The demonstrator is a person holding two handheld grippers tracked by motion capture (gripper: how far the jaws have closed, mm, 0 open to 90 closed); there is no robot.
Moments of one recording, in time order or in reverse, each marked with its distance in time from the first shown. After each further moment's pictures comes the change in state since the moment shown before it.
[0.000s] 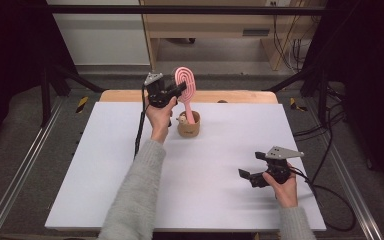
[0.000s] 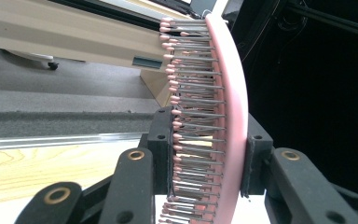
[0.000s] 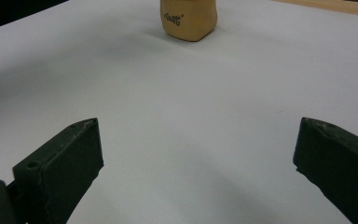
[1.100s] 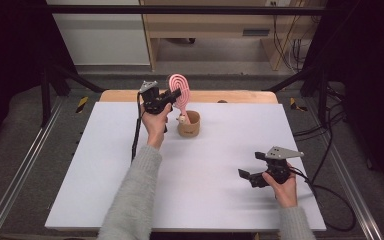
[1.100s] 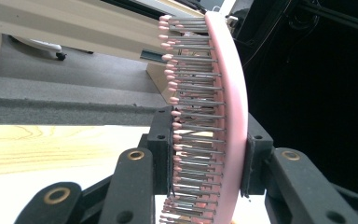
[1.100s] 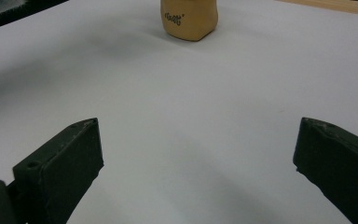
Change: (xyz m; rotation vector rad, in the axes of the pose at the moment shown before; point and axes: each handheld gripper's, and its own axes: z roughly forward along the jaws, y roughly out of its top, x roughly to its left) left arm 0.021 -0.021 -0.007 0.009 0.027 -0.041; right arm 0.000 0.000 0.001 0.003 -0.004 -0.004
